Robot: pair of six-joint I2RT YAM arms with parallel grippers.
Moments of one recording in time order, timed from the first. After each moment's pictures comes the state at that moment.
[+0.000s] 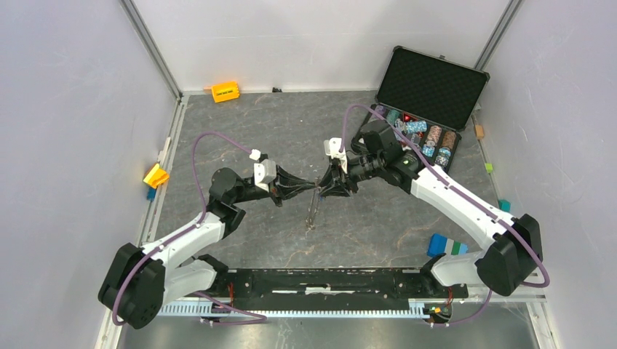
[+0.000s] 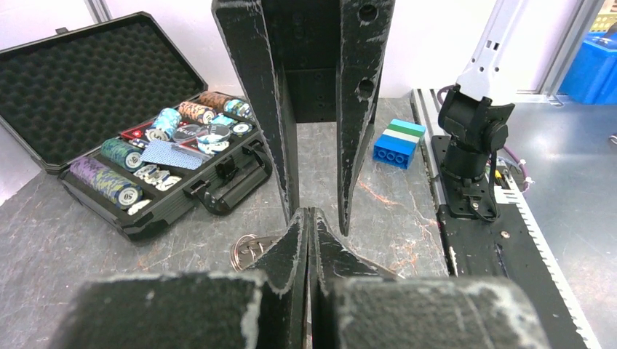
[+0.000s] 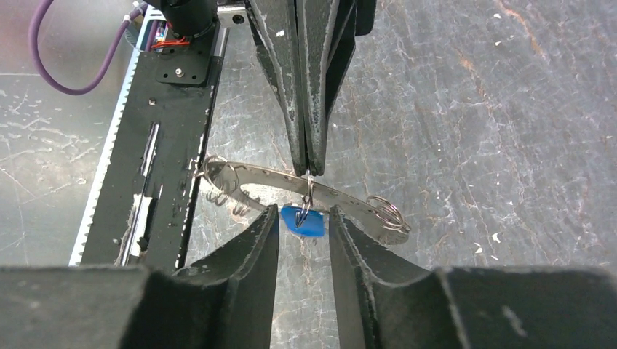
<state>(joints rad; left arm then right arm) -0.52 1.08 0.46 0.89 0.90 -0.13 0.64 1.34 1.13 -0.44 -0.92 -0.53</state>
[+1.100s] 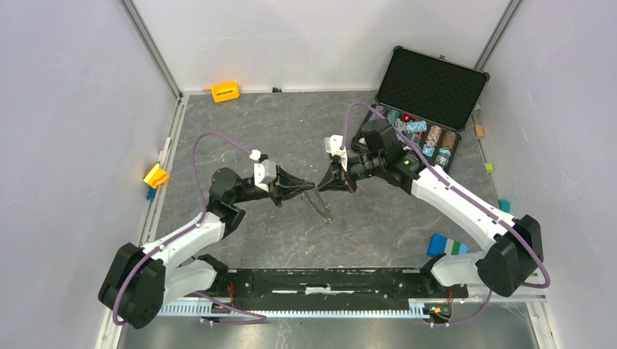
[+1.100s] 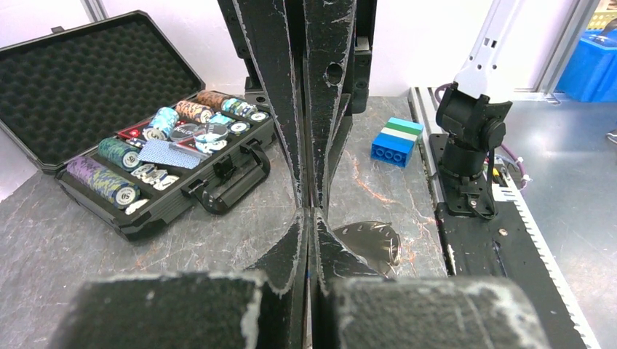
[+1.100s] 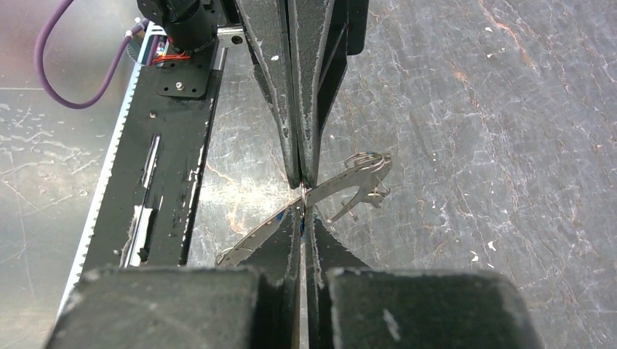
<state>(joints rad) -0.52 1.09 0.46 0.89 0.92 -0.13 0.64 1.33 1.13 -0.40 -0.93 -0.49</state>
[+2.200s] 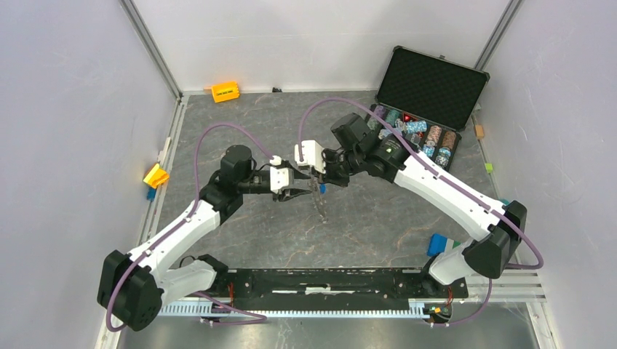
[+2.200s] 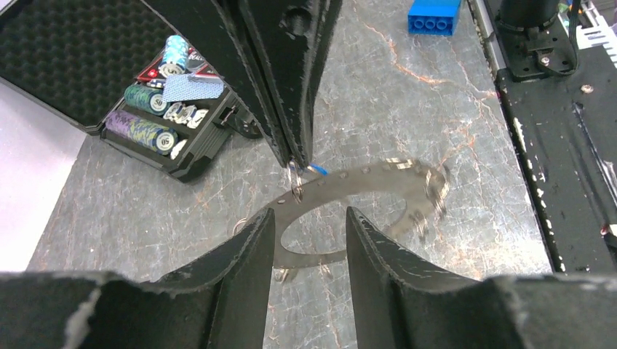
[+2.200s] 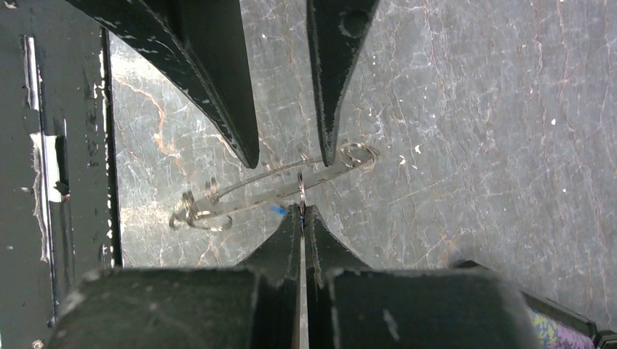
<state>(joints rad) -0.52 1.07 0.72 0.04 0.92 0.58 0.83 1.48 1.48 -0.83 -0.41 -0.67</state>
